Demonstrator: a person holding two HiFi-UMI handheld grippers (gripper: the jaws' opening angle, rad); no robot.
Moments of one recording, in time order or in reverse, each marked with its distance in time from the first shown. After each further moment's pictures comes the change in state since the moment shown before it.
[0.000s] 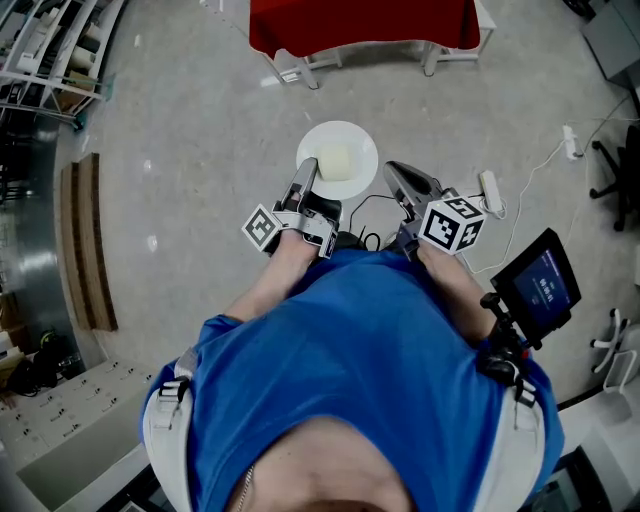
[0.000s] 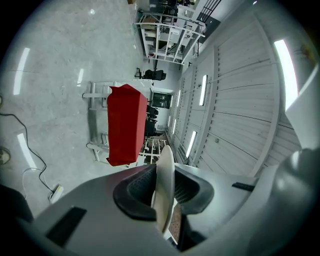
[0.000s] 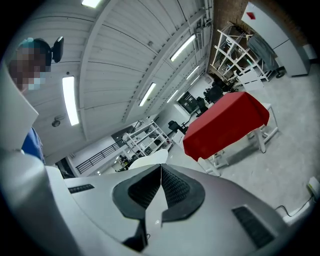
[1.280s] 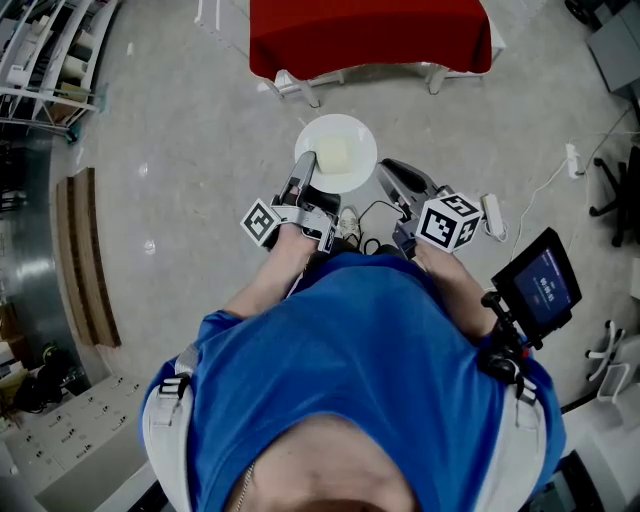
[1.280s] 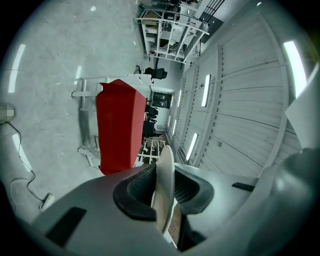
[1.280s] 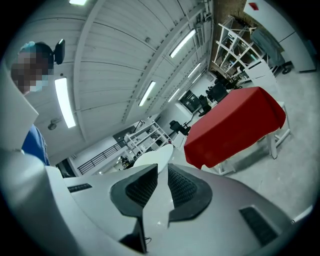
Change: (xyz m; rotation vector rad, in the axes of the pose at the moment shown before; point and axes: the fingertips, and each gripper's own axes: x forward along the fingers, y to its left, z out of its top) left arm 0.097 -0.011 0.111 -0.017 0.014 -0.026; right arm 0.132 -0.010 0.050 -0.008 -0.001 0.029
